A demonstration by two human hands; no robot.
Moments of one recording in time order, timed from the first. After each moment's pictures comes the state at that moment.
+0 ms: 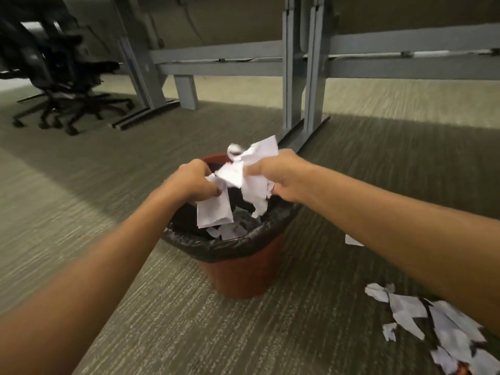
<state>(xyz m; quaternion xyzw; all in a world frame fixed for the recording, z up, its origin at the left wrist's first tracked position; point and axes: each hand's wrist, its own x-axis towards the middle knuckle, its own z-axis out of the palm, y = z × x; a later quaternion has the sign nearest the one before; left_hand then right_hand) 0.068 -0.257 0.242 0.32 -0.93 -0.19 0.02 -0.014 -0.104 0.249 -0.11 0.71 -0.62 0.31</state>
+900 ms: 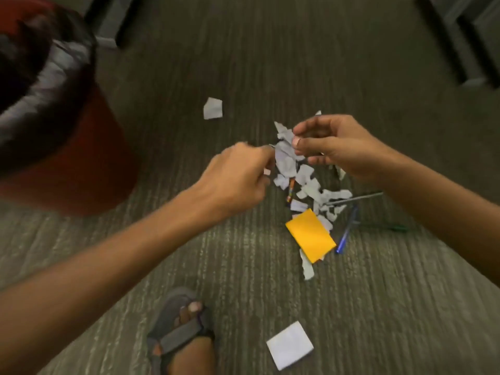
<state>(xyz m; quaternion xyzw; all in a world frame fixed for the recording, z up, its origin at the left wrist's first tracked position) 0.089 0.048 0.115 -0.20 -0.96 -0.20 -0.04 0.046 0.247 0.137 0.02 0.81 -0.56 0.20</state>
